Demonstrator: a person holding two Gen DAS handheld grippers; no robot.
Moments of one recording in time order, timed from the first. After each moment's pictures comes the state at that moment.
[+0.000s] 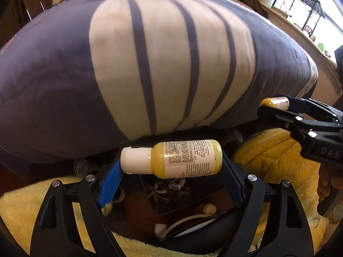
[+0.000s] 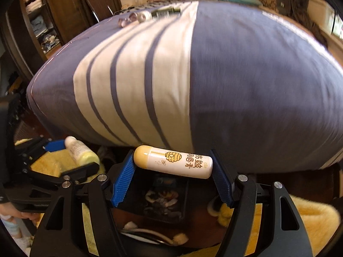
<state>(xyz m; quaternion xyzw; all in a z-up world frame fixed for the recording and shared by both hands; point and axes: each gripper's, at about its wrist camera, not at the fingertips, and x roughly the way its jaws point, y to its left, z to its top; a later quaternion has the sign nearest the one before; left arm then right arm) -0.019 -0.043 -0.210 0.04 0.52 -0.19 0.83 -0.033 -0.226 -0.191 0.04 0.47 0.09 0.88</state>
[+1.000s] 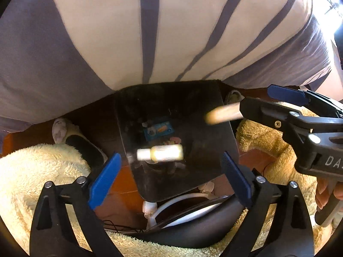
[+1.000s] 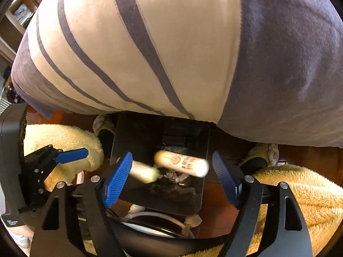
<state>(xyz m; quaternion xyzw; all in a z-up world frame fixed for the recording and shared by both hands) 0.001 -0.049 -0.301 0.02 0.62 -0.19 0.76 0.002 -0.206 -0.278 0.06 0.58 0.09 0.80</state>
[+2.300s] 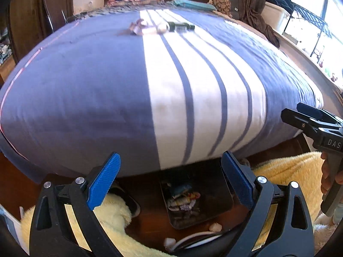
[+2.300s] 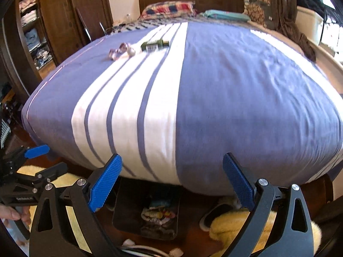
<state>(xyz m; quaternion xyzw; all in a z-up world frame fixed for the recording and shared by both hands) 0.006 -0.003 -0.134 0.02 0.44 -0.14 0.89 -0.007 -0.233 -0.124 0.03 0.41 0.05 0.91</state>
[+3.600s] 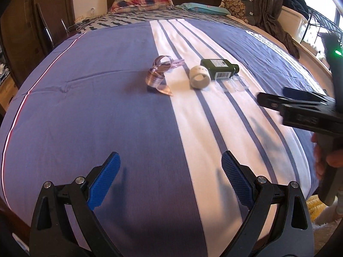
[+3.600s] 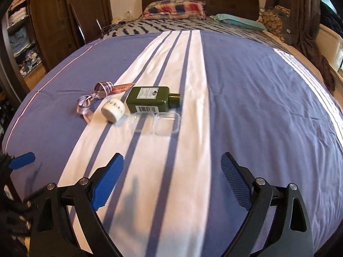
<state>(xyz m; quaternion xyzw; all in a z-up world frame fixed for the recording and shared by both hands) 0.198 0.007 -0.100 0.04 0.44 -0.11 0.89 0.230 -0.193 -0.106 0.00 0.43 0.05 0.90</state>
